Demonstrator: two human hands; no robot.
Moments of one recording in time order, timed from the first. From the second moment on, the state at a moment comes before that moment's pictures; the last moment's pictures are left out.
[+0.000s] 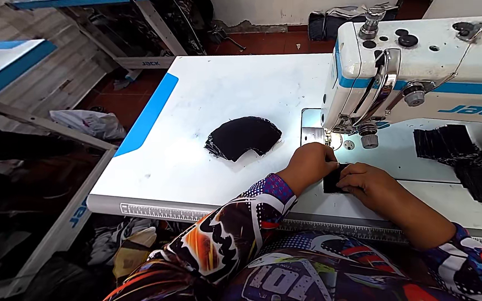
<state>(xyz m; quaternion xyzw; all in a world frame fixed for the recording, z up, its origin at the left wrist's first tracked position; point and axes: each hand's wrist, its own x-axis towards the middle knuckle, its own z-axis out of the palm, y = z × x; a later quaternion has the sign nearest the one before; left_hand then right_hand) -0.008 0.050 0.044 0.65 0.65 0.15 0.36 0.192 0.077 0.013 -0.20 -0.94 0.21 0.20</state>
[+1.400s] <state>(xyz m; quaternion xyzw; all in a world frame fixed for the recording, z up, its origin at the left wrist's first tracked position) -0.033 0.033 0.007 0.76 0.55 0.30 0.16 0.156 0.106 -0.008 -0.33 -0.88 0.26 0.24</state>
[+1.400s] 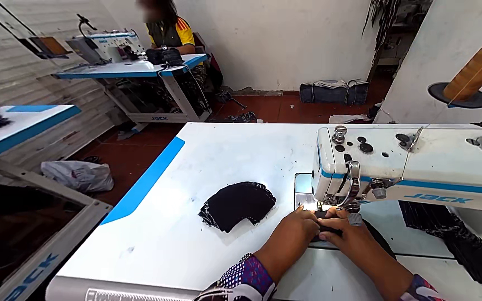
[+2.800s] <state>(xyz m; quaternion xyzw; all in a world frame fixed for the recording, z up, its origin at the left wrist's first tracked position) -0.048 0.075 0.008 0.75 0.58 0.28 0.13 0.155 0.098 0.005 -0.37 -0.89 0.20 0.17</state>
